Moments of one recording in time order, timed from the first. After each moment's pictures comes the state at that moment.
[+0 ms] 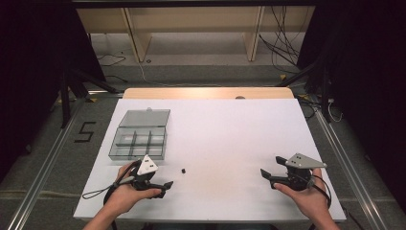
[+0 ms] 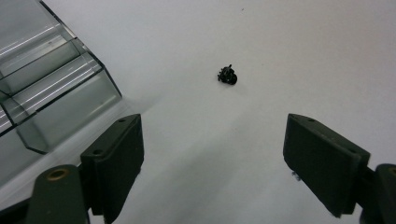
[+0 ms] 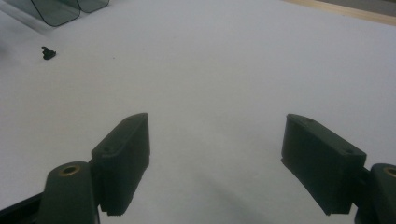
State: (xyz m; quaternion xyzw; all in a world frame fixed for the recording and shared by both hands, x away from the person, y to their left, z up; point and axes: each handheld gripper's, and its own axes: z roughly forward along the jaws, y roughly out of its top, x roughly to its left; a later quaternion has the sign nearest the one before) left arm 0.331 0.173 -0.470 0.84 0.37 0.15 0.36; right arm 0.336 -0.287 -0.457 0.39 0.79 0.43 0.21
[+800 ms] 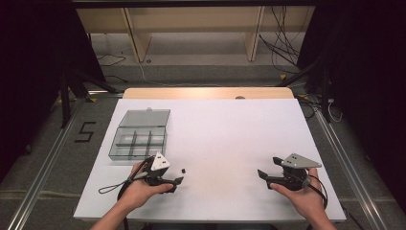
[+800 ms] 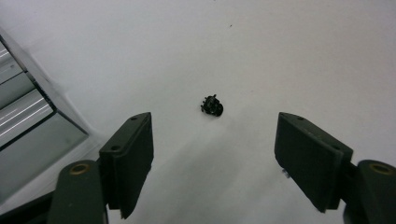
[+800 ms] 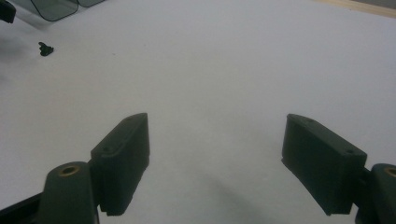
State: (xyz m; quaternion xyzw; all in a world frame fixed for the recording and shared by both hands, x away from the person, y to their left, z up) left arm 0.349 0.144 -0.479 0.84 0.37 0.15 0.37; right arm 0.337 -0.278 -0.460 0.39 0.79 0.42 0.21
